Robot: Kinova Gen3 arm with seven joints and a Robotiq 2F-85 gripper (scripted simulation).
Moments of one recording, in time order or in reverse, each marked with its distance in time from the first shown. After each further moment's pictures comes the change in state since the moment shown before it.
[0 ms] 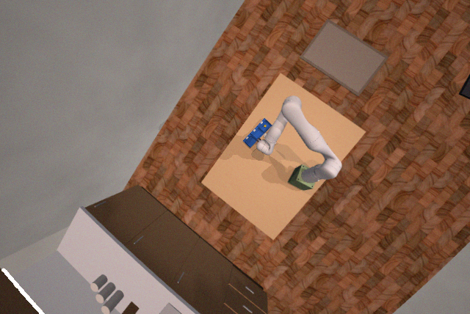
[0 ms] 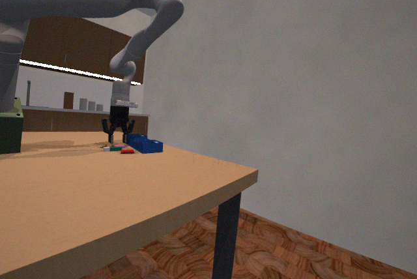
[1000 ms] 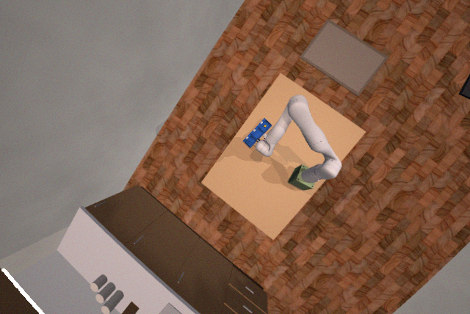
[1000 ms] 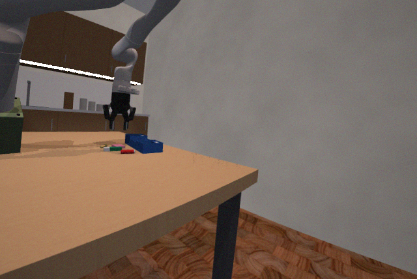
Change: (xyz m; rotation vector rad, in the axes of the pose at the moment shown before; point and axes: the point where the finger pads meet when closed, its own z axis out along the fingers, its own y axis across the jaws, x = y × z) arm -0.001 -0.002 -0.056 -0.004 0.002 -0.002
